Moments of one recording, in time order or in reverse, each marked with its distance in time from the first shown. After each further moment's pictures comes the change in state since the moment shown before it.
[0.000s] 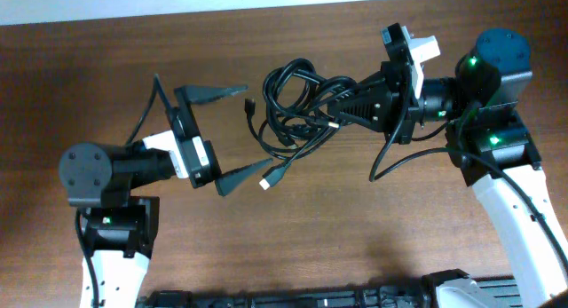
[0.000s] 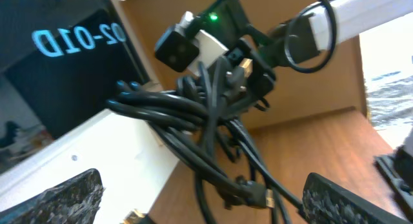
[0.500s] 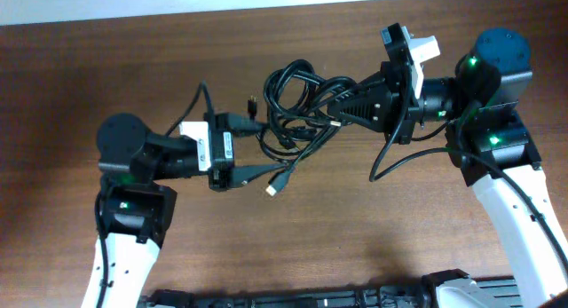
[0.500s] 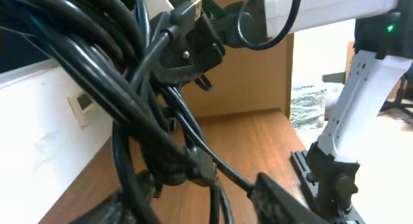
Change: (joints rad) left arm -0.096 0.072 0.003 -0.196 0.108 0.018; right arm 0.000 0.000 0.000 0.000 -0.001 0.000
